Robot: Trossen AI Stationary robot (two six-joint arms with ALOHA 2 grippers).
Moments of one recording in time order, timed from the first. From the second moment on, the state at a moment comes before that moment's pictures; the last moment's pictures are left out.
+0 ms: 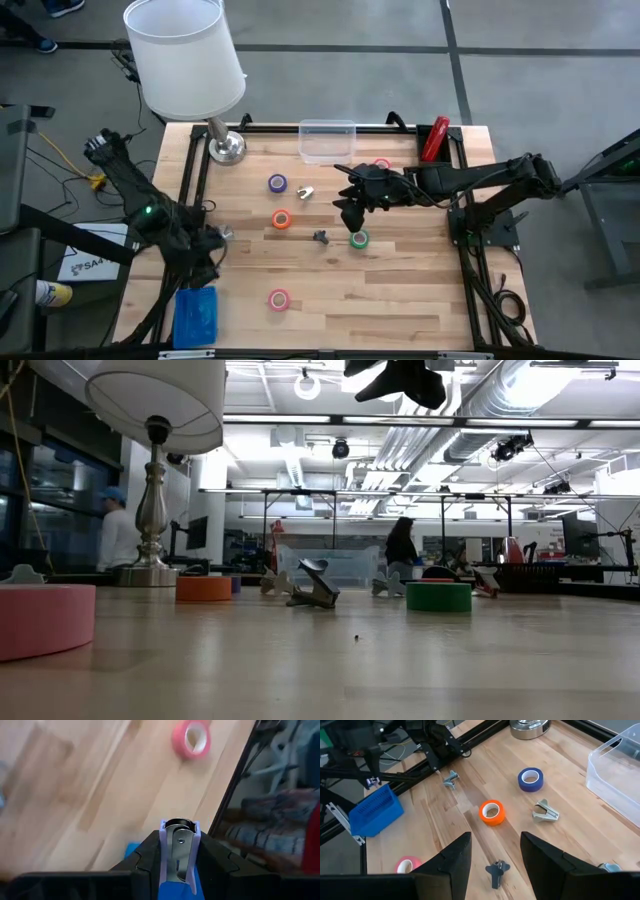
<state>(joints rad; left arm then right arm) -0.87 0.90 0.84 -0.90 -0.10 -1.39 0.09 1.43 1.28 -0.47 0.23 0.61</state>
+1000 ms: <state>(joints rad) -1.15 1.37 0.84 -0.75 0.09 -1.58 0.09 1.43 1.28 -0.47 0.24 0.59</state>
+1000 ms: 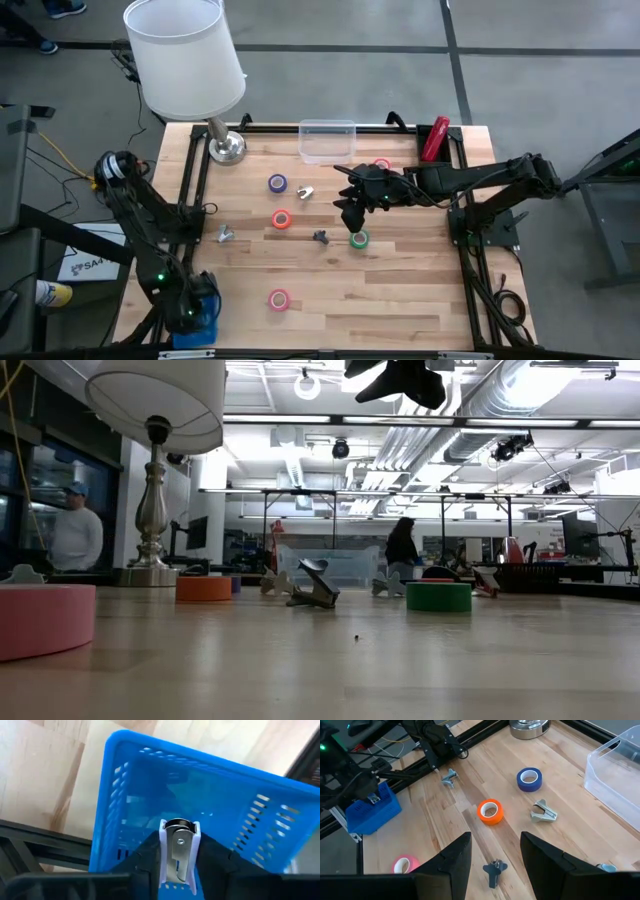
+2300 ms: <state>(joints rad) -1.15 1.12 0.84 -1.03 -0.29 -1.74 0.09 1.43 1.28 -0.47 0.23 0.58</state>
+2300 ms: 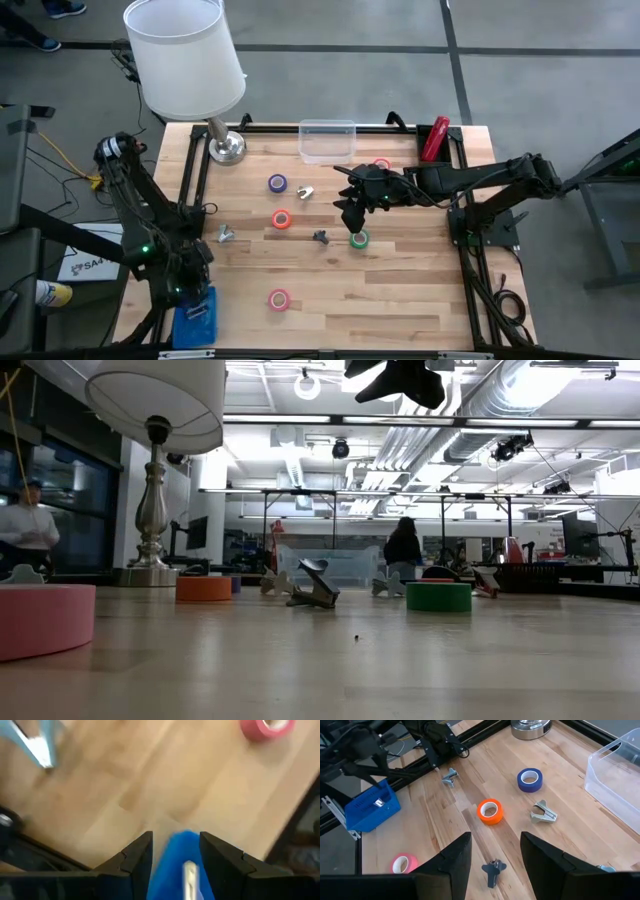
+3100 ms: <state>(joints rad) -0.66 1.14 0.72 -1.20 -0.24 -1.62 0.09 1.43 1.28 -0.47 0.24 0.57</state>
